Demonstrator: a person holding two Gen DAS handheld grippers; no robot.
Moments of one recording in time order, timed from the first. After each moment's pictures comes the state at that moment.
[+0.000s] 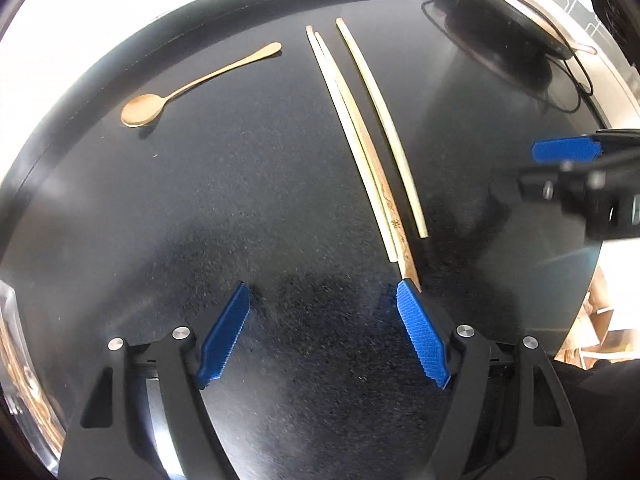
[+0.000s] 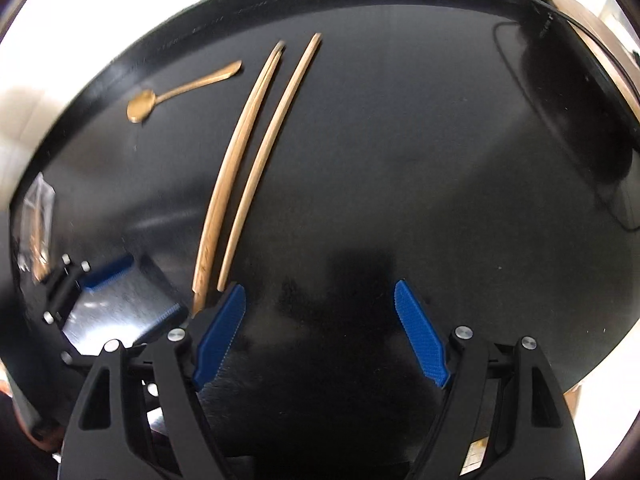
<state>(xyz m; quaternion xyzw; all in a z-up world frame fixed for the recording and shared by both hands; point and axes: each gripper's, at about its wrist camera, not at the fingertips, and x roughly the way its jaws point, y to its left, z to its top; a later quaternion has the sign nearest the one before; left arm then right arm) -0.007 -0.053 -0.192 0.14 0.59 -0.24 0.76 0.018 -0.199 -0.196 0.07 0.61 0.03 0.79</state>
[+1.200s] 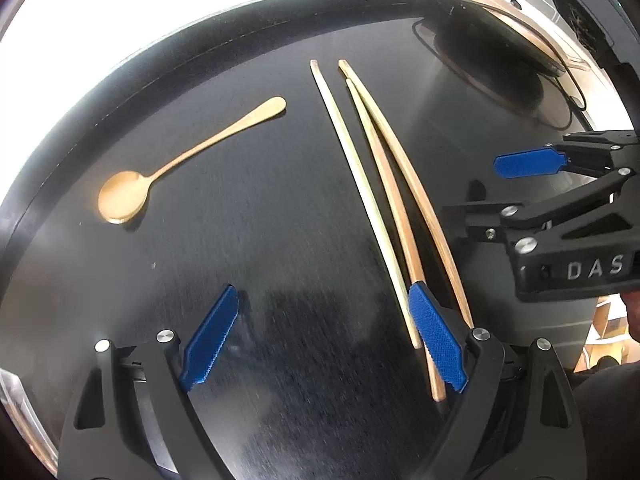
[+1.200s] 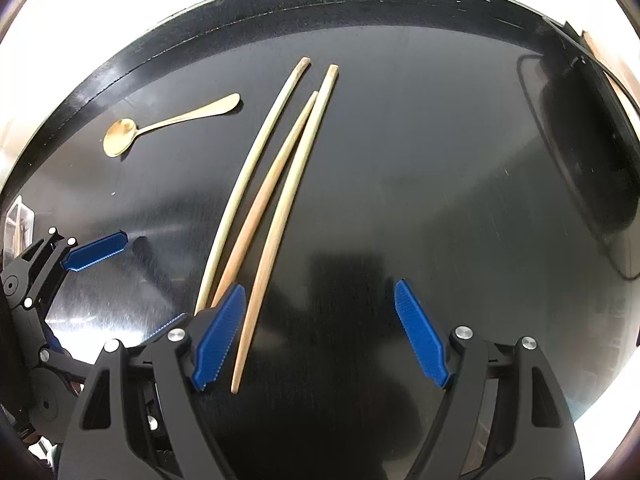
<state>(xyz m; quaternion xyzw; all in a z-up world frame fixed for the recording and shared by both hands) 0.083 -0.074 -0.199 0.14 0.56 -0.29 0.76 0.086 -0.180 -0.202 0.05 0.60 0.02 0.80</state>
